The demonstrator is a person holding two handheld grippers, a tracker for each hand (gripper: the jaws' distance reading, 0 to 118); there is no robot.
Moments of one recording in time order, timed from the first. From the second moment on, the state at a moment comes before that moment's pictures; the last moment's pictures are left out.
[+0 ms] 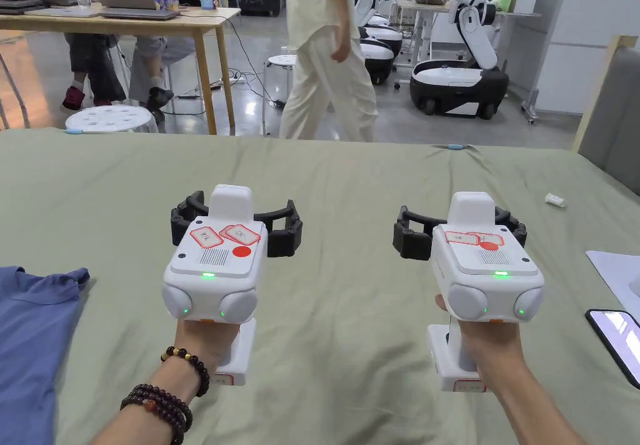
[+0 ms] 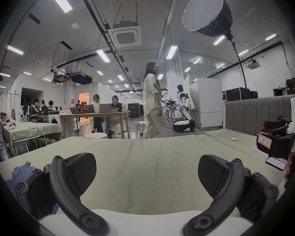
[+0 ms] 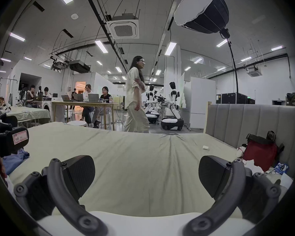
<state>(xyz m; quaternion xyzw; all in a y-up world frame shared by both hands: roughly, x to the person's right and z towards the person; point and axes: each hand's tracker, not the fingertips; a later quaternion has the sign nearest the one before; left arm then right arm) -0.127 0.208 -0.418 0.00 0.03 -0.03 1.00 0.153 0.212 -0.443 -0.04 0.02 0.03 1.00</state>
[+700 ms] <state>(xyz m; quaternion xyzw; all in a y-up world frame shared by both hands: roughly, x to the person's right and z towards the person) -0.128 0.210 -0.414 0.01 0.04 -0.01 1.00 0.151 0.207 -0.439 -0.05 0.02 0.03 1.00</state>
